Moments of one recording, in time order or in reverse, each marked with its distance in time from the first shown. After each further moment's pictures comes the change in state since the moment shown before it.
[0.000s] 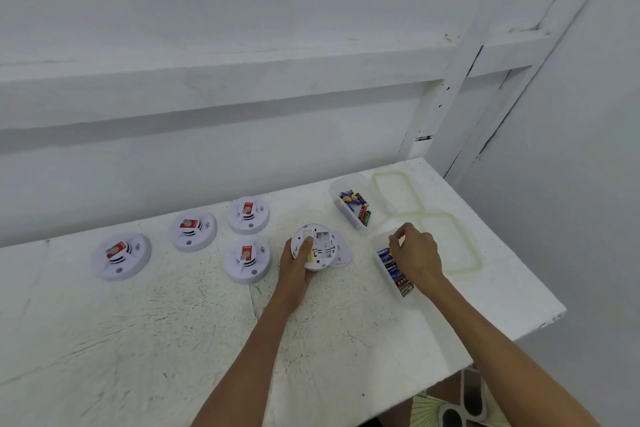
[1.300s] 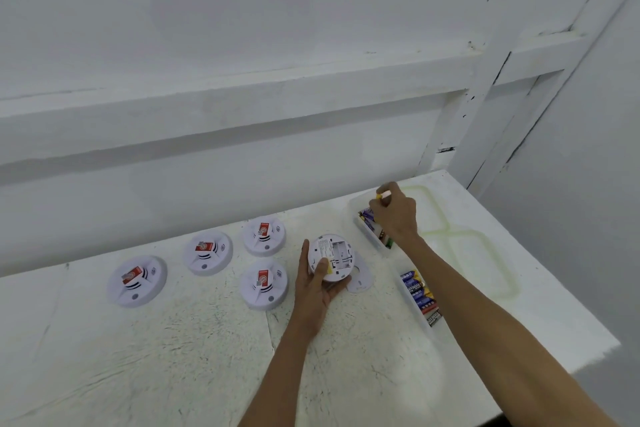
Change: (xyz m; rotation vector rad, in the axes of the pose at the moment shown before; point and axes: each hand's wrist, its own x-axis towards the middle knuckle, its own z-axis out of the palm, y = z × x) left_hand 0.004 0.004 0.004 -0.206 -0.056 0.024; right_hand 0.105 -0.087 0.032 0.461 0.078 -0.145
